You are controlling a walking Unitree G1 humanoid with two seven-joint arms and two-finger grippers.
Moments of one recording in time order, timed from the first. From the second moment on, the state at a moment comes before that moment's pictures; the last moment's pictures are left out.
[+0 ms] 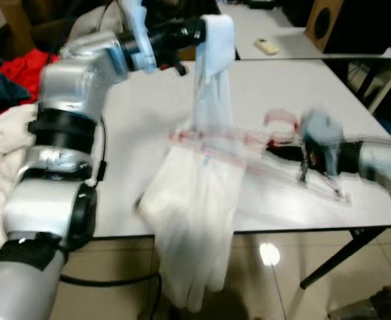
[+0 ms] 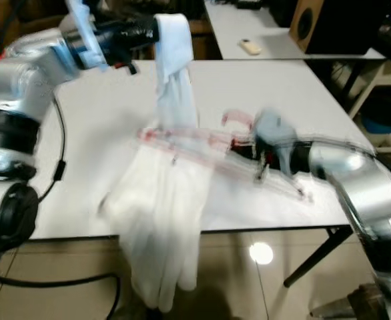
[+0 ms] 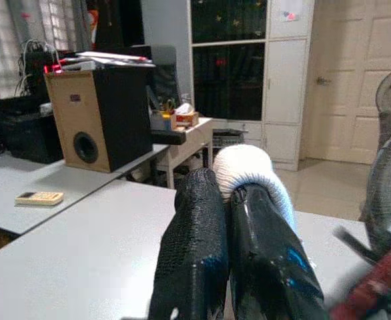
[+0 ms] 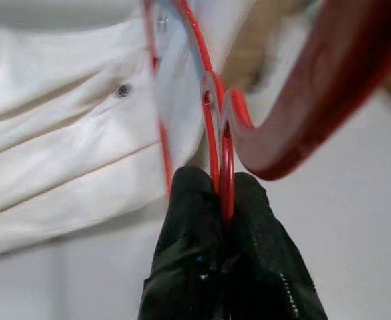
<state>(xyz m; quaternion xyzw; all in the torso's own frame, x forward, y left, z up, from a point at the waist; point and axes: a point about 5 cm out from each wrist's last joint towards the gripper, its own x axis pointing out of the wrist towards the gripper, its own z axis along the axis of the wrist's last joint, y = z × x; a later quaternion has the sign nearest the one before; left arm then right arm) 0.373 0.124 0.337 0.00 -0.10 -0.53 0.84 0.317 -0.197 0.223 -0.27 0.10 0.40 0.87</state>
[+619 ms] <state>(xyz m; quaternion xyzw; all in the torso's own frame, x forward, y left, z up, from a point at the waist) 0.345 0.152 0.400 -0.11 -0.25 -0.51 0.81 0.397 -0.193 0.370 -0.33 -0.21 0.18 0.90</state>
